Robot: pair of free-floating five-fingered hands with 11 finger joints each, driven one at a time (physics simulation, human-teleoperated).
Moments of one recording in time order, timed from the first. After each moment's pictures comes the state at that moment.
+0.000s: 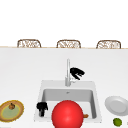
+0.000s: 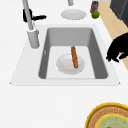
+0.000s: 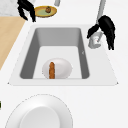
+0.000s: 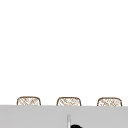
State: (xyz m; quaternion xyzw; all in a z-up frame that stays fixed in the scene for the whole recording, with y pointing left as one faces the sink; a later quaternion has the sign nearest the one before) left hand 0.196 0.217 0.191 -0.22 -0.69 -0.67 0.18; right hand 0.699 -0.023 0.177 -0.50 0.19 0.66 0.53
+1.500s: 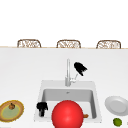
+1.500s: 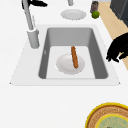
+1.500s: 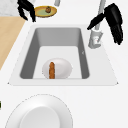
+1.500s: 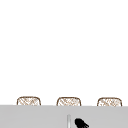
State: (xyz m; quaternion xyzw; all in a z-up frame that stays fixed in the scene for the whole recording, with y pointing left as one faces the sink) left hand 0.196 0.217 0.191 -0.22 -0.69 -0.67 0.18; right hand 0.698 -0.076 0.257 -0.39 0.07 0.71 0.59
